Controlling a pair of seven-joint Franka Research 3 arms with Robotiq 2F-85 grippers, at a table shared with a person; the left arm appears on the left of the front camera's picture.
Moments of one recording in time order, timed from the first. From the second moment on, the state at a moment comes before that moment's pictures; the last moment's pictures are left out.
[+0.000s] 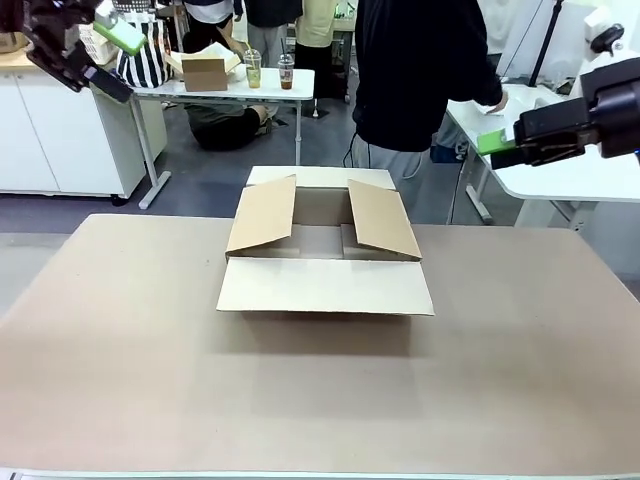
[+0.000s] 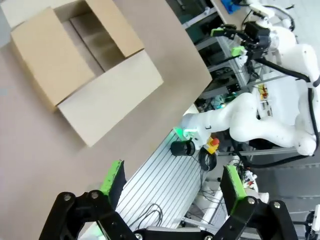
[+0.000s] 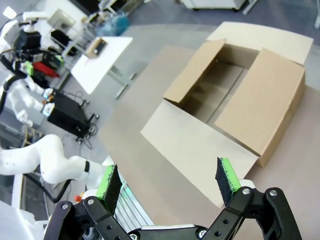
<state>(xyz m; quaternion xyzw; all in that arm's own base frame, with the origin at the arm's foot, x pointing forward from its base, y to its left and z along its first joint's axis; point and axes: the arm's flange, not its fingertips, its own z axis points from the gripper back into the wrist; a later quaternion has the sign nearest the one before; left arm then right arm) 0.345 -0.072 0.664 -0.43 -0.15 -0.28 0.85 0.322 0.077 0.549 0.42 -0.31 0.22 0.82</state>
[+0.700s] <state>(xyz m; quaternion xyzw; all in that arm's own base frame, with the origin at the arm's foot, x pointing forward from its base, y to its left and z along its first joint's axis) 0.444 -0.214 0.503 -0.22 -0.13 -0.24 0.94 0.322 0.076 0.549 0.41 -0.31 0.22 0.82</state>
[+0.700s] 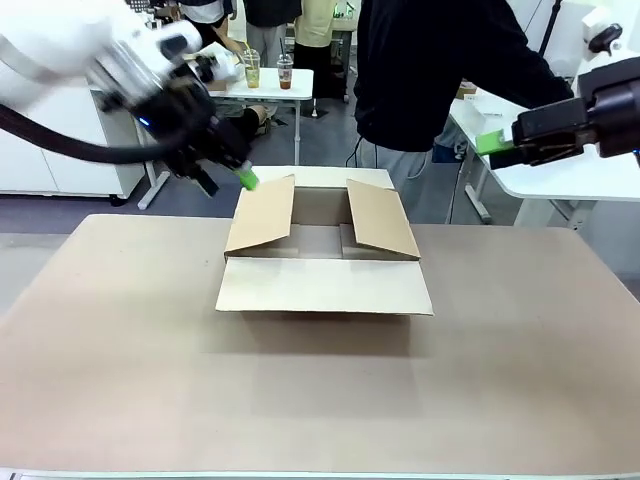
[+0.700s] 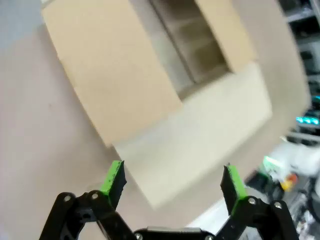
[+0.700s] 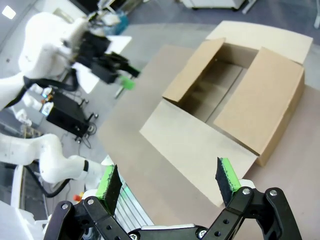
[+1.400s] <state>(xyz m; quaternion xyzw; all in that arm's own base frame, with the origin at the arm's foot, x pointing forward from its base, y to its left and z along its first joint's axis) 0.480 -0.256 0.466 -0.21 -0.15 -0.17 0.95 0.323 0.077 0.548 0.42 -0.31 0.22 0.82</state>
